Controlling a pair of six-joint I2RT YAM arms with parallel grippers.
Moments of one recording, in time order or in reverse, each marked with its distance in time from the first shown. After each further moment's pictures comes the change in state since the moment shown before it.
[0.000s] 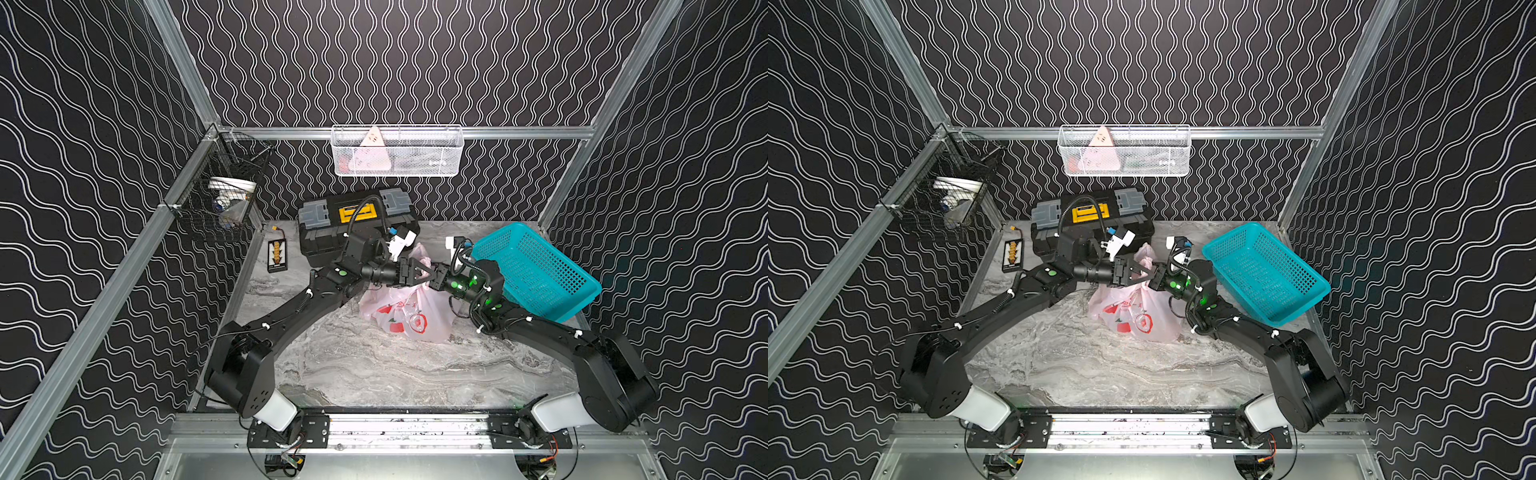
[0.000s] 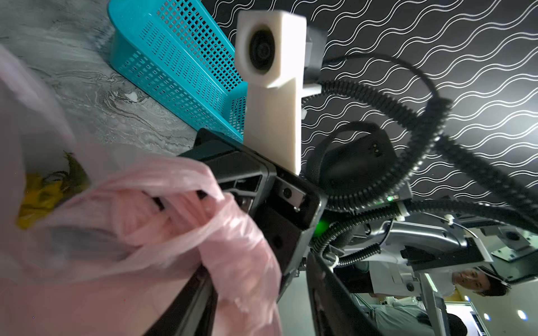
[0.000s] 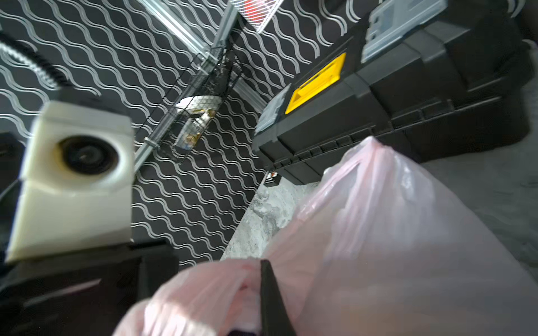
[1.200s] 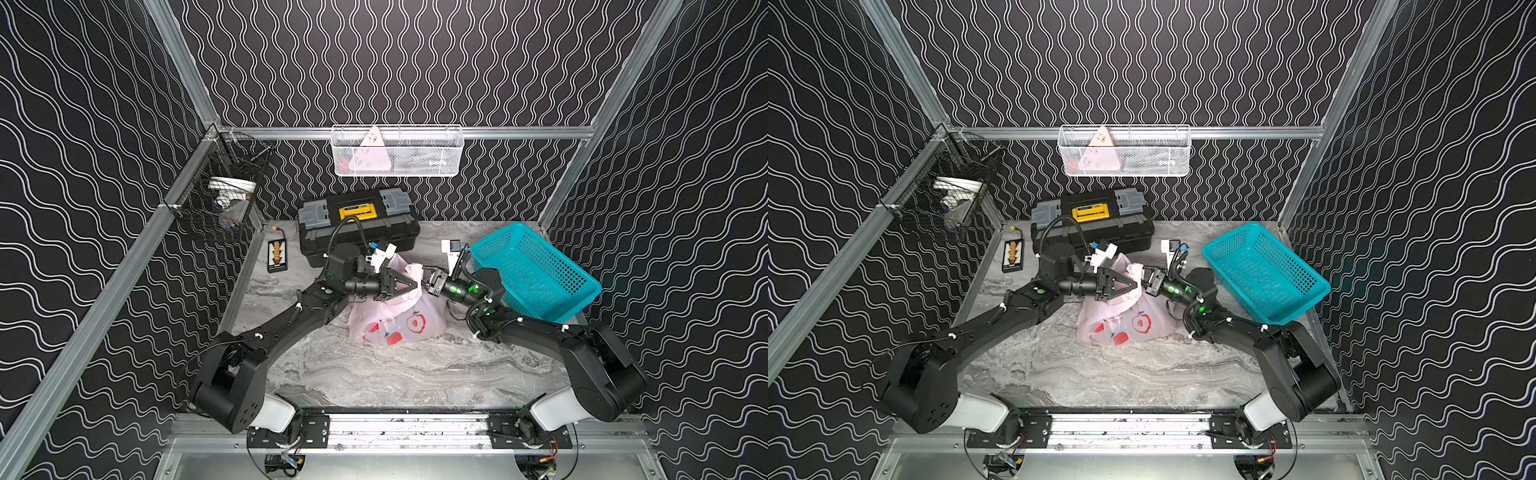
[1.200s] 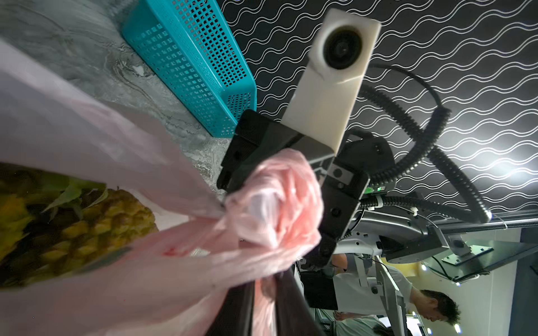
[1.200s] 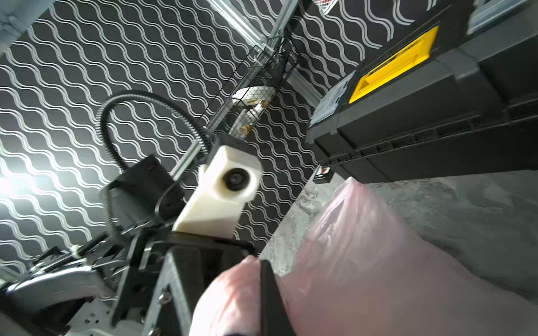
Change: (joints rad) left arm 0.072 -0.084 -0.285 0.278 0.071 -0.198; right arm 0.021 0.058 -0.062 0.303 -0.131 0.134
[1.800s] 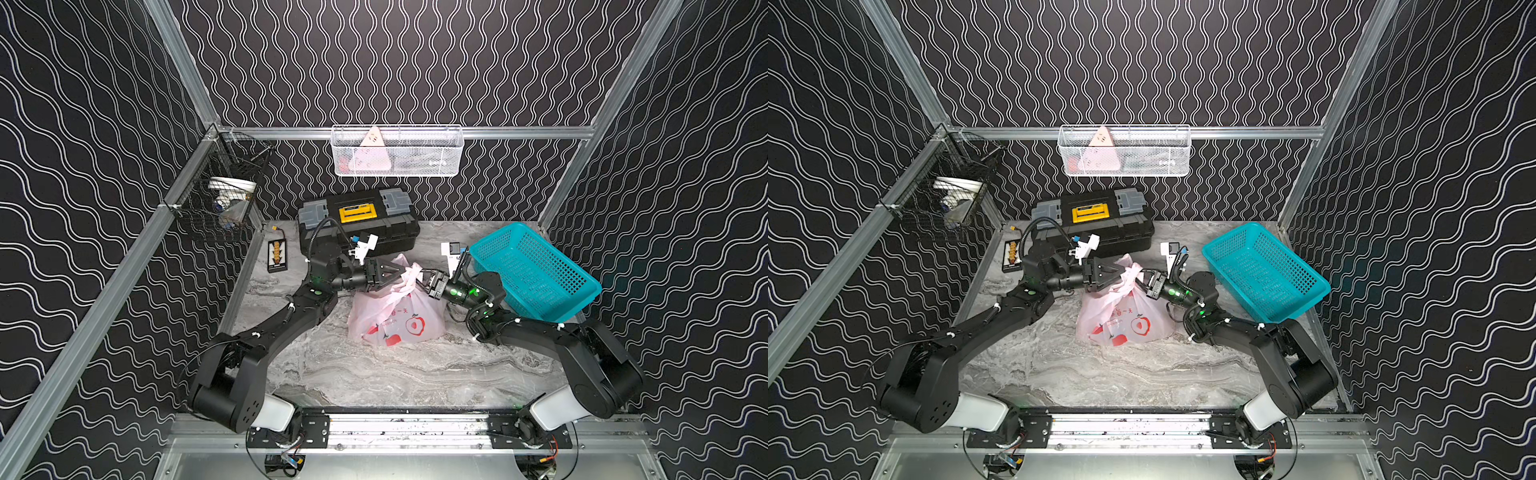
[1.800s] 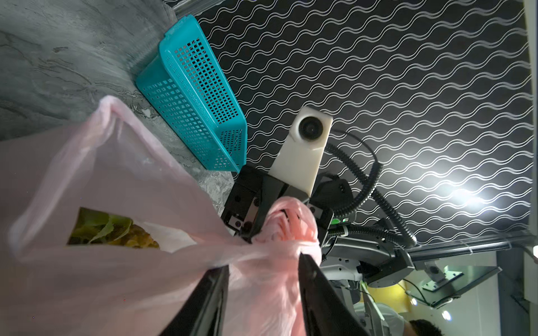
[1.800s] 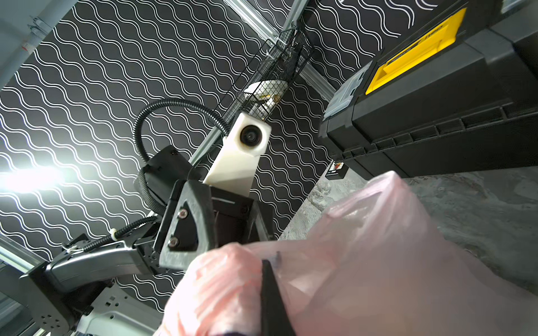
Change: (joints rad) left arm 0.098 0.008 -0.071 0.306 0.018 -0.215; right arm 0.000 0.020 -0.020 0.072 -0.027 0.033
